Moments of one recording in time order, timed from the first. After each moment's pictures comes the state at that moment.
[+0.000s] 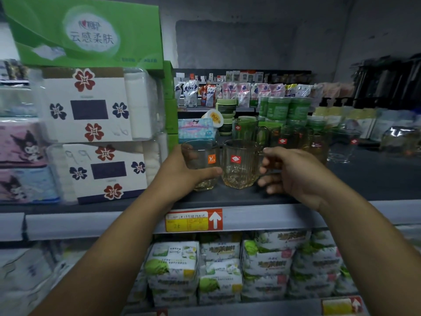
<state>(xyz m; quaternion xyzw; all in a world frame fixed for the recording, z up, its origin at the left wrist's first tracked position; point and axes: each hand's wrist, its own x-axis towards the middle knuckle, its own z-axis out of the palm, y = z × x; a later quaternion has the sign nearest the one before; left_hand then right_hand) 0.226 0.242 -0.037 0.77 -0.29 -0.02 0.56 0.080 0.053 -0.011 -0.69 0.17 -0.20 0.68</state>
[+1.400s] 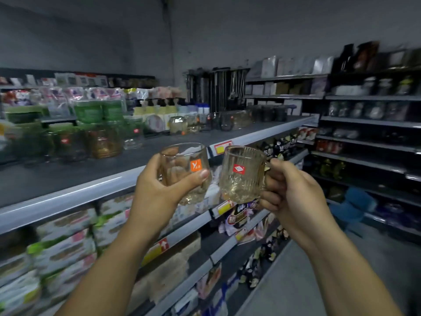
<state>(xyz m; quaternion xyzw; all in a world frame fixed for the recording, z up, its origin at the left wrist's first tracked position) -0.139 0.103 -0.051 0.52 -0.51 -0.18 0.66 -0.356 0.040 -0.052 -0.49 0.27 -0.56 0.61</state>
